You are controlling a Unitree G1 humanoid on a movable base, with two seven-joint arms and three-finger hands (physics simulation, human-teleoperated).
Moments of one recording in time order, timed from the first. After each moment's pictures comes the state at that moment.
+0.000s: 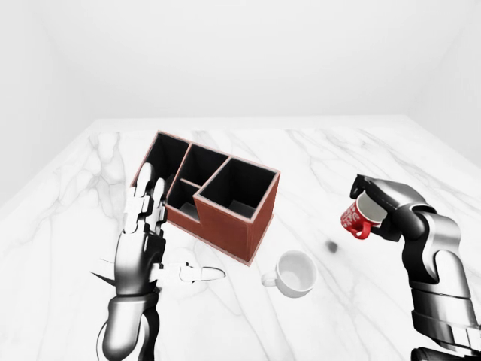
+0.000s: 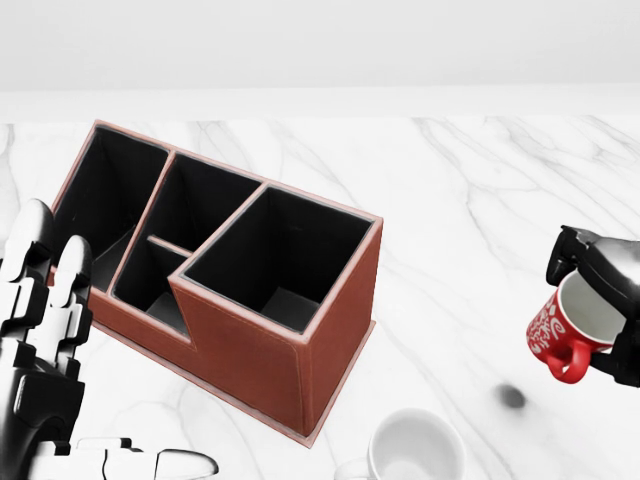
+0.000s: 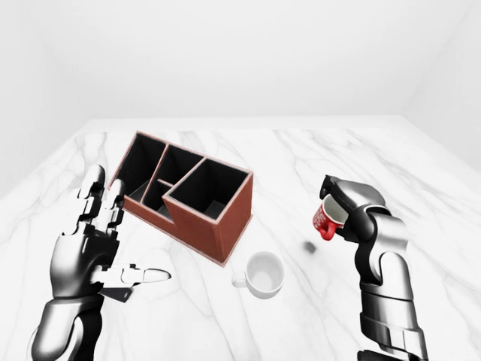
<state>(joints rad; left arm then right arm) 0.30 -0.01 0.01 -0.75 -0.01 0.09 -0.11 -0.28 -0.46 -0.28 -0.04 -1.10 0.09 0.70</state>
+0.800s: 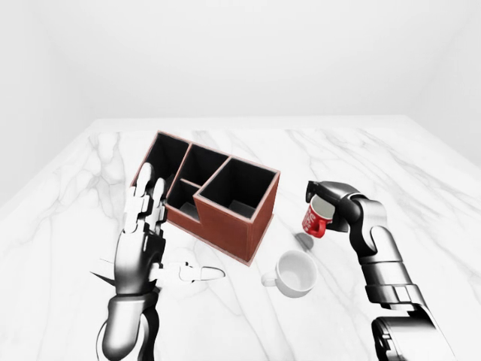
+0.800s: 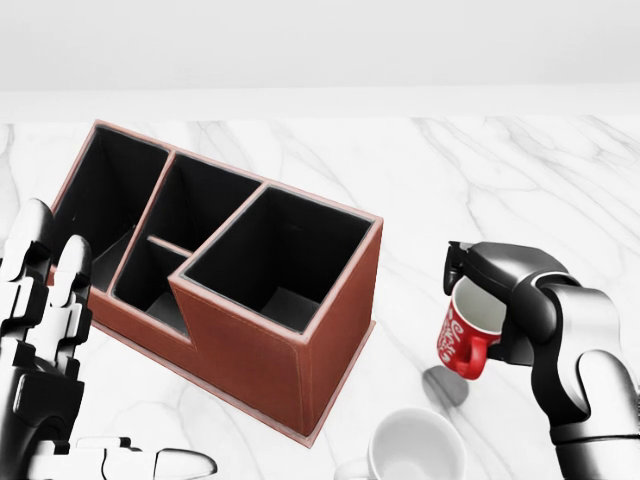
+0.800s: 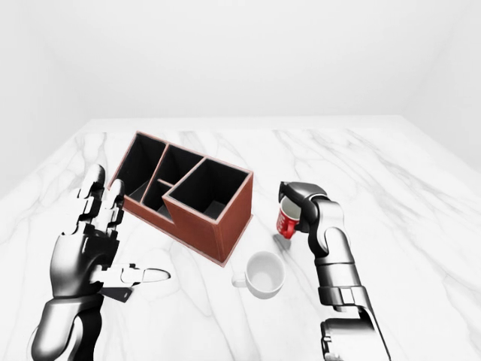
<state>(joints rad) 0.29 -0.01 0.02 -0.74 -0.01 0.09 -0.12 -0.49 -0.31 -0.07 0.26 -1.17 0.09 0.70</state>
